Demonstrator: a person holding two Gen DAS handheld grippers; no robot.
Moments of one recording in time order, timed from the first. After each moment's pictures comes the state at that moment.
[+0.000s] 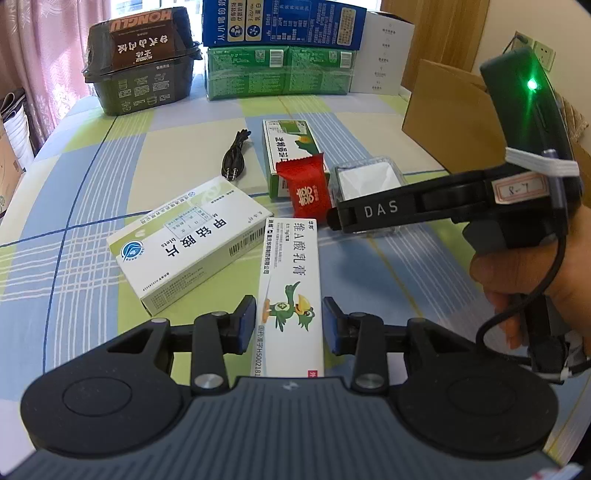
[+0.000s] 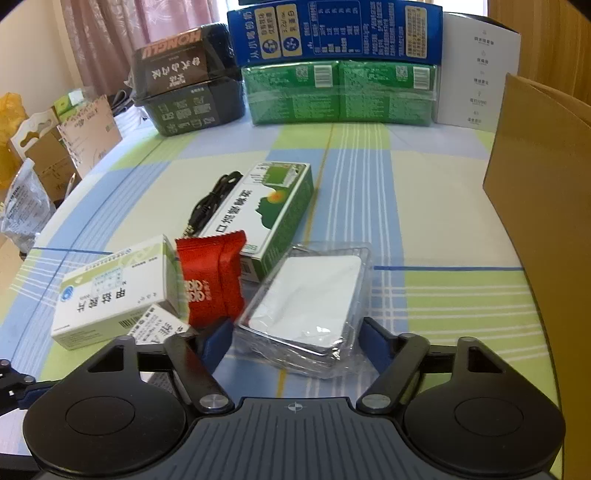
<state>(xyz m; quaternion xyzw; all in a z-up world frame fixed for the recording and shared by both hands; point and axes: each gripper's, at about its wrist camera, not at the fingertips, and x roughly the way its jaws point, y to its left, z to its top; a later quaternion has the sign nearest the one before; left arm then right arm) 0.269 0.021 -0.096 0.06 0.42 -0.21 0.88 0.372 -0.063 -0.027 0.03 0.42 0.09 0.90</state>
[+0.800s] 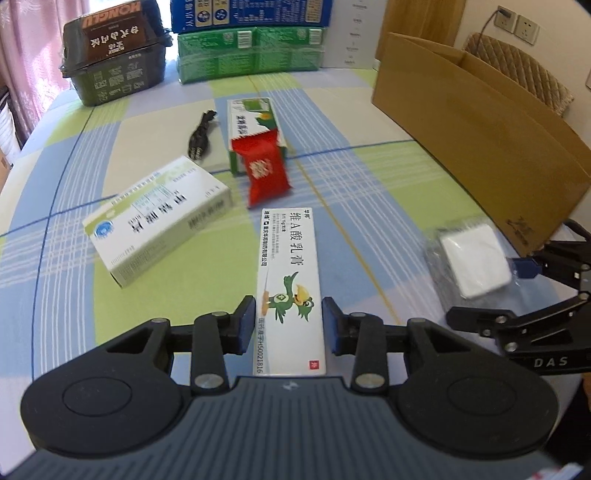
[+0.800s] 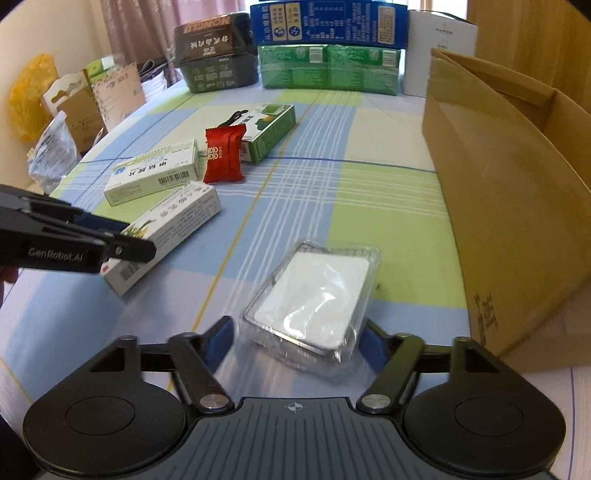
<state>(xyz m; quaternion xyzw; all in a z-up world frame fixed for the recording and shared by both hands) 0.240 0.000 -0.089 0.08 0.45 -0.23 0.86 0.216 -0.111 -0.013 0.00 0.44 0.11 0.89</state>
